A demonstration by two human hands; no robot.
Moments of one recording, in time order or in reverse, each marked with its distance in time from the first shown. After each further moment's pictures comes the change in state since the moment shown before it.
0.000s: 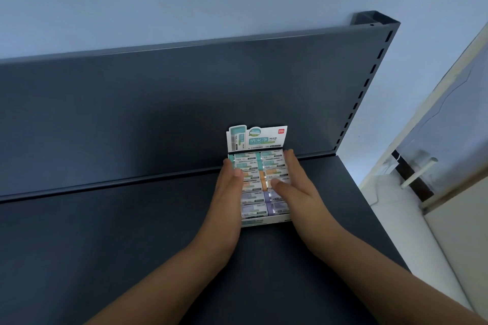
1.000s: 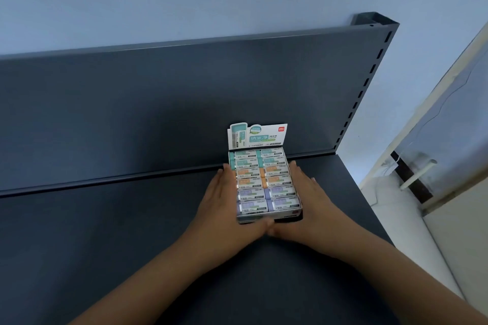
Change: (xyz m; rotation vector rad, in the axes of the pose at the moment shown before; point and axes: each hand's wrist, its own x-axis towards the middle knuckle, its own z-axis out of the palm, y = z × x) left_hand -0.004 -0.016 -0.032 0.981 -0.089 0.187; right_hand -0.011 0.010 -0.031 -0.843 -0.227 0.009
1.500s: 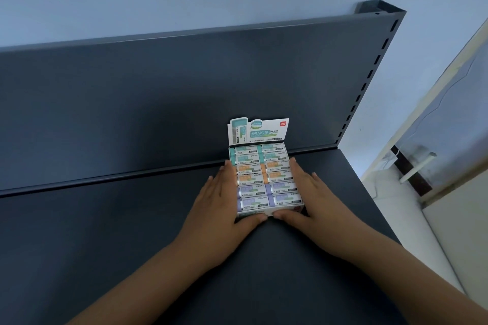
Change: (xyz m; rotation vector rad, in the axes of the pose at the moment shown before) left_hand -0.003 -0.016 0.001 0.171 0.044 0.122; right_hand -0.003 0.015 0.000 -0.149 0.015 -0.085
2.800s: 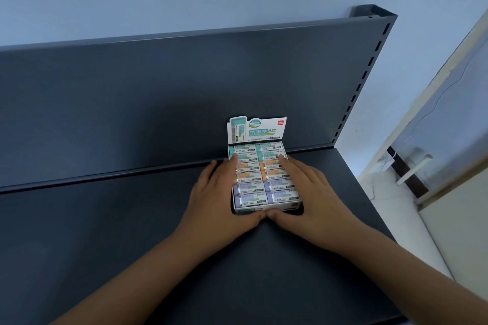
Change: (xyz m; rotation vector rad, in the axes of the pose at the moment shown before) left_hand 0.005 0.004 -0.006 -0.049 0.032 -0.110; right_hand -0.002 0.003 0.008 -0.012 0.183 -0.026
